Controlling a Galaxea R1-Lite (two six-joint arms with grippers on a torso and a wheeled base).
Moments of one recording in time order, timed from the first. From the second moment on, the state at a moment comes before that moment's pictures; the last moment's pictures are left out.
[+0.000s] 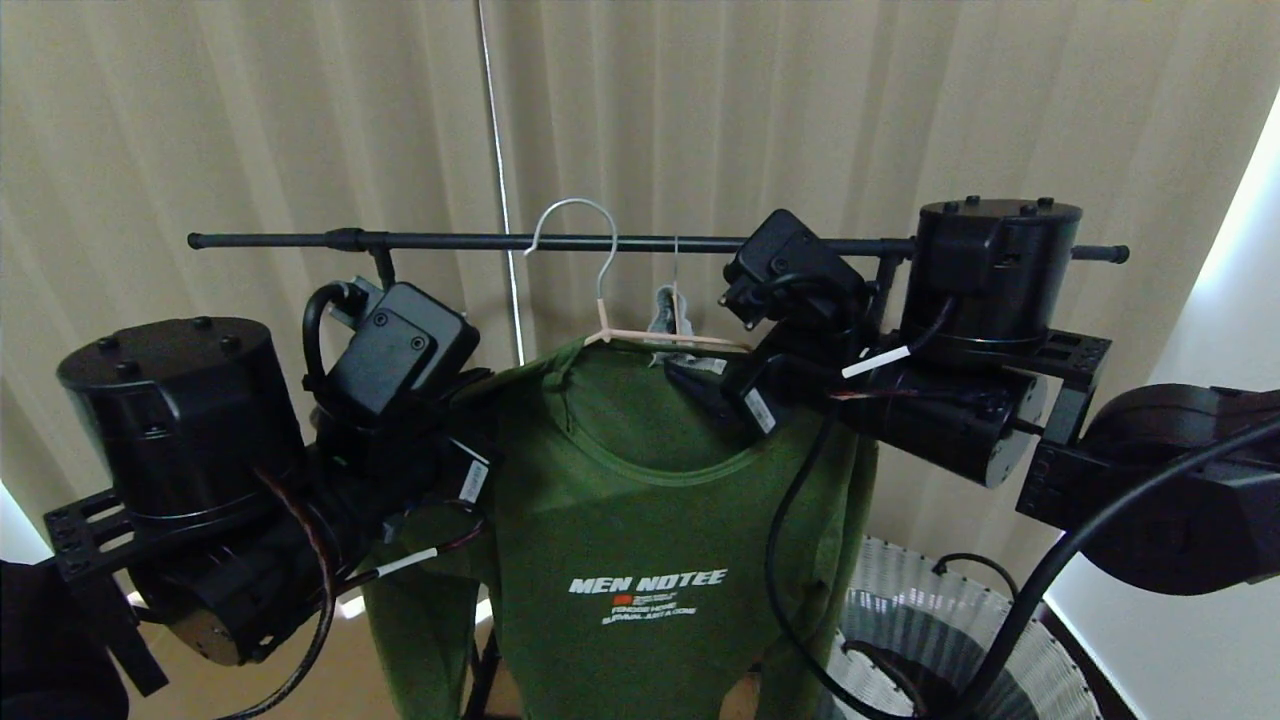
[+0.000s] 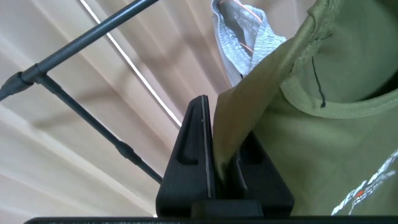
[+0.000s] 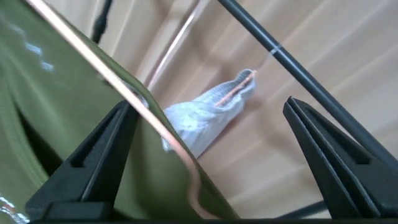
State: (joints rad) left arm -0.62 1.54 -0.61 -0.83 0.30 0.43; right arm 0.69 1.80 -1.10 -0.56 -0.10 -0.47
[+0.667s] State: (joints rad) left arm -0.62 1.54 -0.61 -0.83 0.30 0.42; right arm 0.70 1.79 -1.06 -0.57 -0.11 -0.47
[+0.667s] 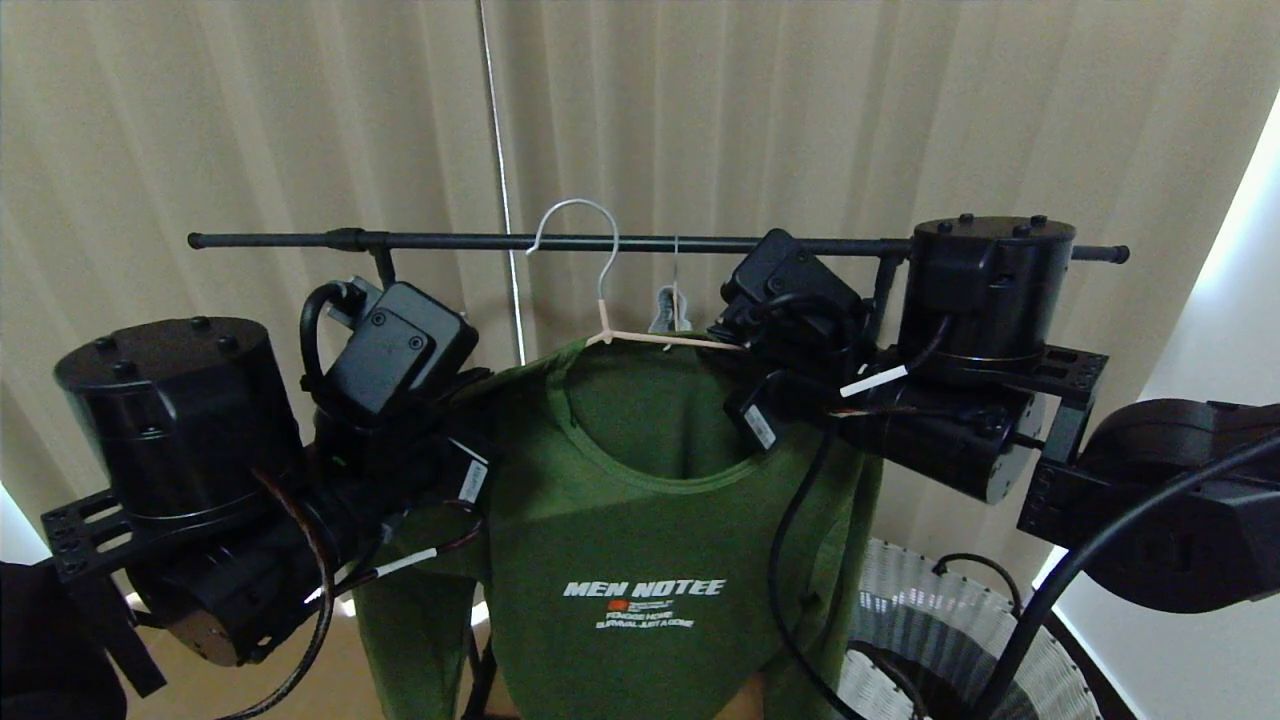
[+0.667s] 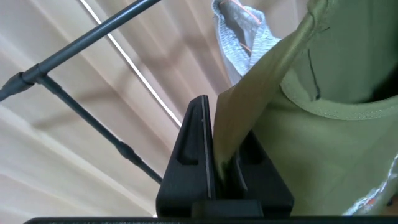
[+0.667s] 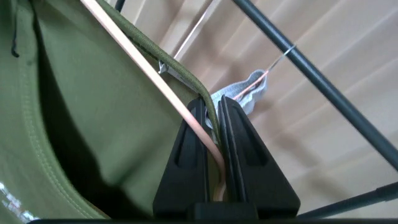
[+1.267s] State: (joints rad) left arm -0.61 1.53 -0.61 -0.83 0.29 0.42; right arm 0.69 1.78 -1.06 -0.57 -0.12 -0.47
